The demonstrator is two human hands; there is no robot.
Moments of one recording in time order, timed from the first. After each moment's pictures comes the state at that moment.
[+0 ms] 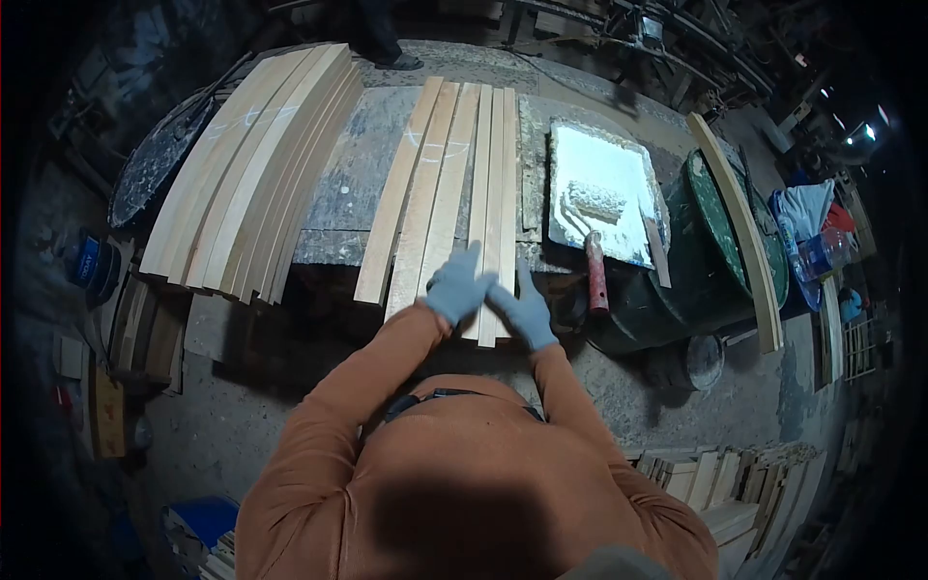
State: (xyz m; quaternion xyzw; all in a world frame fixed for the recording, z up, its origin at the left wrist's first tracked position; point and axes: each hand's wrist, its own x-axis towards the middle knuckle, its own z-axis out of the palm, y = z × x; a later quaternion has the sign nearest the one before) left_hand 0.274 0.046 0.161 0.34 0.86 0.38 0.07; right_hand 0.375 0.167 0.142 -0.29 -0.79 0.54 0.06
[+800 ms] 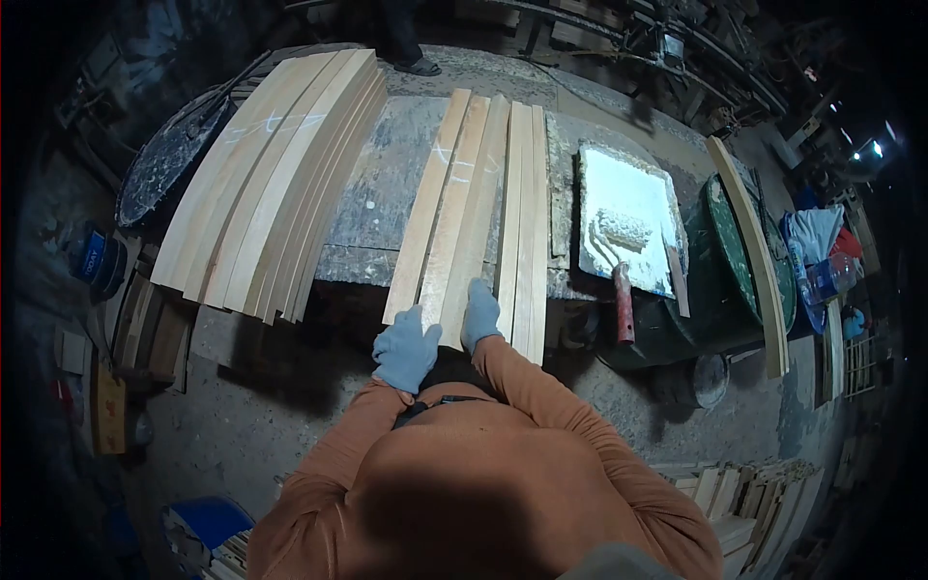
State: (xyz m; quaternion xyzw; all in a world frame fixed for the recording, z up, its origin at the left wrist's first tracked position) left_hand 0.275 -0.070 0.153 0.23 0.95 0.19 0.03; right_hand 0.269 0.063 0.119 -0.39 -0.38 0.82 0.15
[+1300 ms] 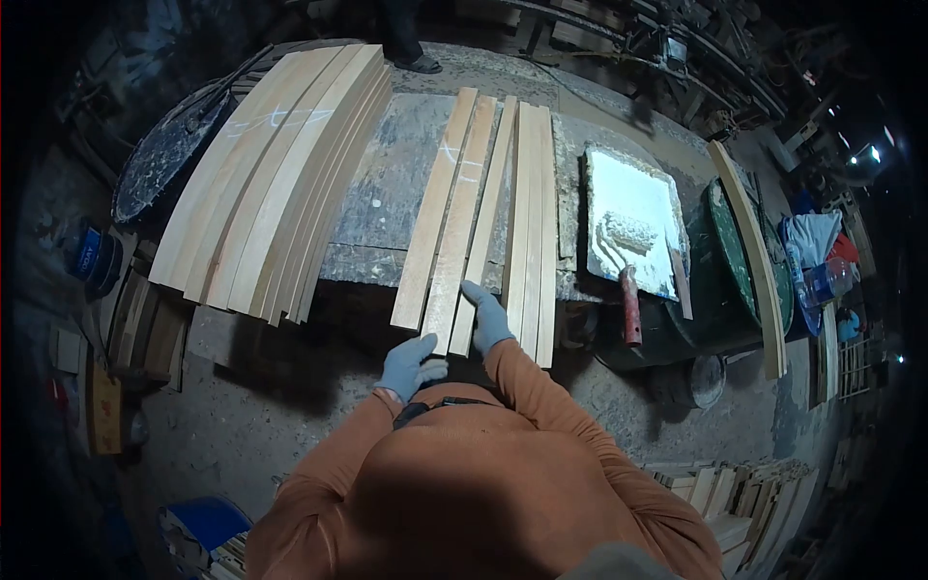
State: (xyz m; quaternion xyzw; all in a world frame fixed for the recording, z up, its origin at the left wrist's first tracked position) left_hand 0.284 -0.098 0.121 -0.18 0.49 0.75 0.40; right_hand 0.272 0.069 0.114 -0.33 -0.34 0.88 0.05
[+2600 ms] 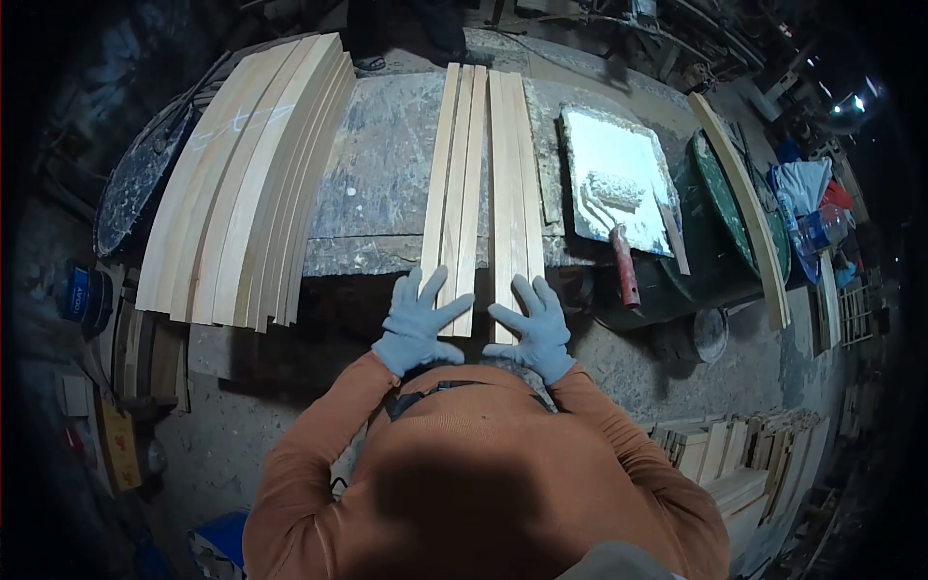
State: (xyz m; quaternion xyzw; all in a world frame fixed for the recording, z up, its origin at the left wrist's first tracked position) left_hand 0.249 -0.078 0.160 0.55 0.82 0.16 -0.02; right_hand 0.389 0.123 0.144 -0.03 -0.97 0.14 0.21
